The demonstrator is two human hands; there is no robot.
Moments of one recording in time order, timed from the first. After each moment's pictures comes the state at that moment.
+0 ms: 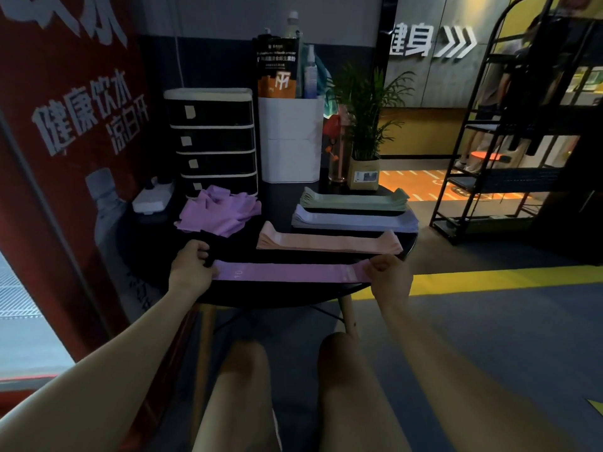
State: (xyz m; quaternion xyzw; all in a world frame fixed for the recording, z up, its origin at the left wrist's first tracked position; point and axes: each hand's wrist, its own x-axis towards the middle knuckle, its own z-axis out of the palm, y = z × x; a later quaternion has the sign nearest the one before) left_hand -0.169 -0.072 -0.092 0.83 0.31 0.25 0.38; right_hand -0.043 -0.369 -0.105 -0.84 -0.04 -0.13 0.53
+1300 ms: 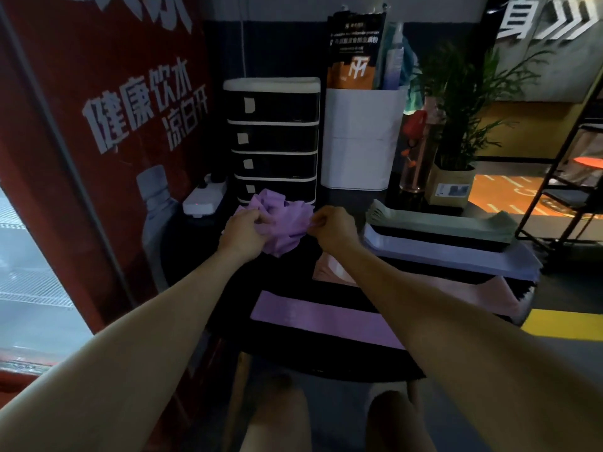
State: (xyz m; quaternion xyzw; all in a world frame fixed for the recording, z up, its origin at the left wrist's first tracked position) left_hand -0.080 0.008 -0.057 0.89 0.26 0.25 0.27; right_hand 0.022 -0.141 -0.040 -0.85 -0.32 0.00 0.42
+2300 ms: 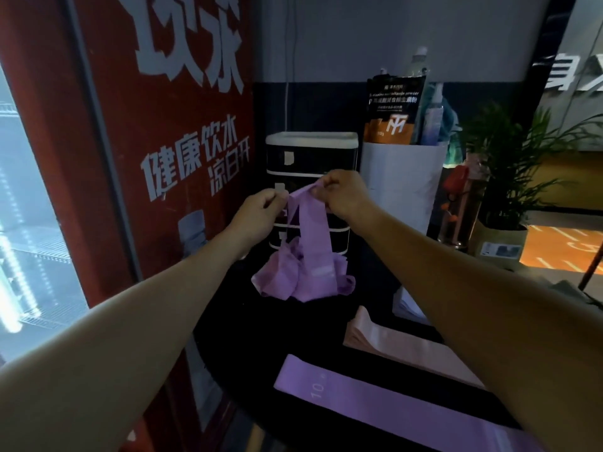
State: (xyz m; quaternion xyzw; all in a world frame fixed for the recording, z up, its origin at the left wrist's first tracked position) left_hand -0.086 0.026 0.054 0.82 0.15 0.34 0.43; right_hand 0.035 -0.080 0.086 -0.73 -0.43 0.03 0.54
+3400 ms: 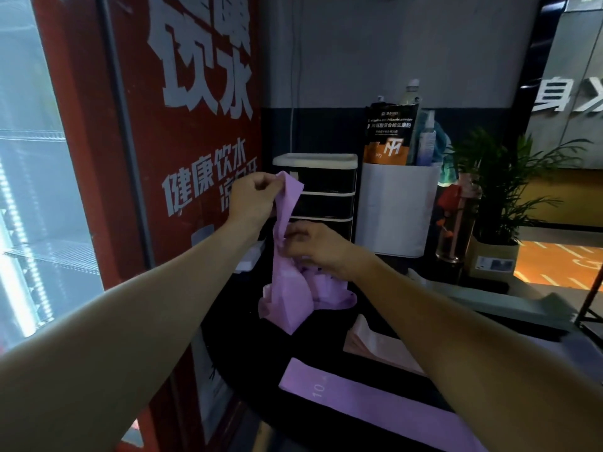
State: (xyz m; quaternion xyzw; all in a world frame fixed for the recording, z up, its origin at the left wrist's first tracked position) left_hand -0.104 -0.002 0.102 0.70 0.17 0.50 0.49; right_hand -0.024 -0.102 0.065 -0.63 -0.50 0.29 0.52
